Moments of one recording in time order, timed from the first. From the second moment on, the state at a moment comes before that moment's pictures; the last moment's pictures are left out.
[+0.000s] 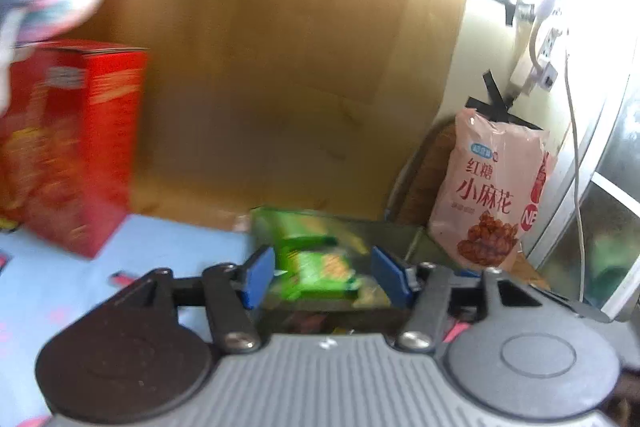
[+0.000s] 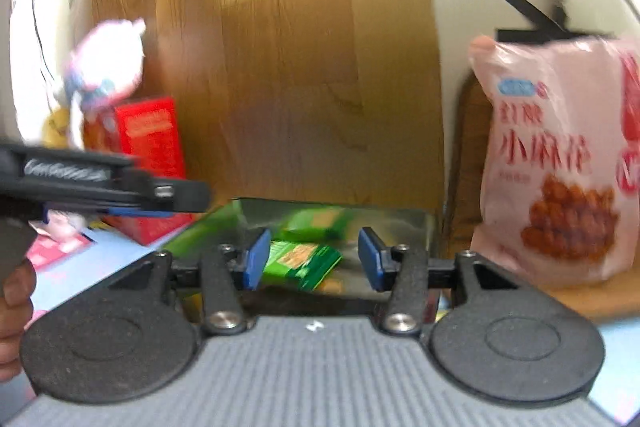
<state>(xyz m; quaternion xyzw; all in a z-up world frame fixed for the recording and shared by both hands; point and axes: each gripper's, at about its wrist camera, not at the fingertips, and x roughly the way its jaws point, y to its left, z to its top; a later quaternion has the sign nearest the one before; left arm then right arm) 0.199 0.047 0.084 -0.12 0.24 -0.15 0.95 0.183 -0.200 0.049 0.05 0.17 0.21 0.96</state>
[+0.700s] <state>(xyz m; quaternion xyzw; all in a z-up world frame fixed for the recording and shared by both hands) 0.053 0.148 0.017 -0.22 0.29 -0.10 0.93 0.067 -0.114 0.014 -0.06 0.24 0.35 0.90</state>
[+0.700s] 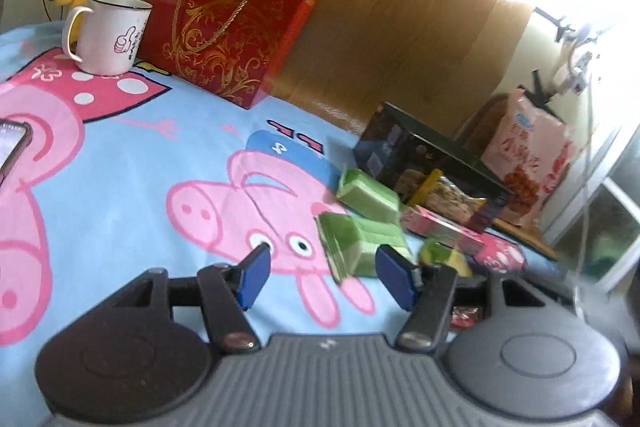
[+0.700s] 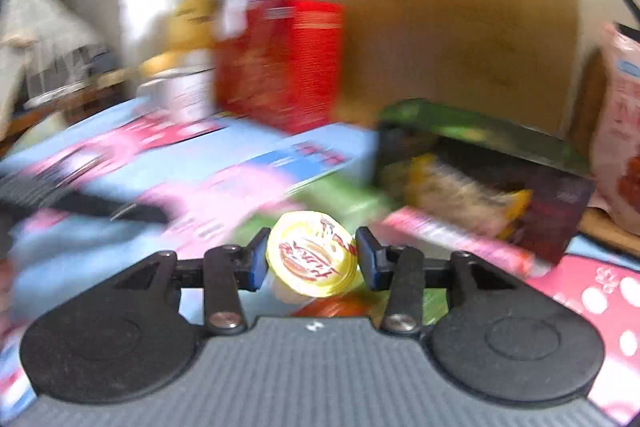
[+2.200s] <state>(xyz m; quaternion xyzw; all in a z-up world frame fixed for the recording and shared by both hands) 0.040 0.087 0.000 -0.11 0.31 -0.13 0.94 0.036 -0.177 -0.019 0.18 0.29 0.28 0.90</state>
